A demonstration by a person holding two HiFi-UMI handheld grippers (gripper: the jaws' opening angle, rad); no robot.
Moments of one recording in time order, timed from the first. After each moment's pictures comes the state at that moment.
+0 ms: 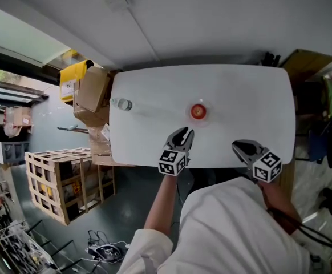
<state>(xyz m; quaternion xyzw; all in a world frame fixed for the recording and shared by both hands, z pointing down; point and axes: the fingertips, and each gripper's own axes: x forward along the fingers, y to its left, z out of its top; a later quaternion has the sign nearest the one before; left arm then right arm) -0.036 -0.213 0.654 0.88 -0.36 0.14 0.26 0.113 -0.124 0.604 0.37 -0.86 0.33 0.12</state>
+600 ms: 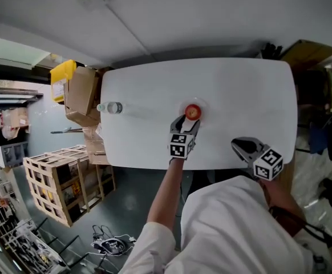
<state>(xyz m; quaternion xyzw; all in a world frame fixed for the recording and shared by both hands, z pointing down) 0.009 -0.265 0.765 0.85 -0.37 0.26 0.28 0.135 -0.150 0.634 0.35 -0.85 0.37 0.13</state>
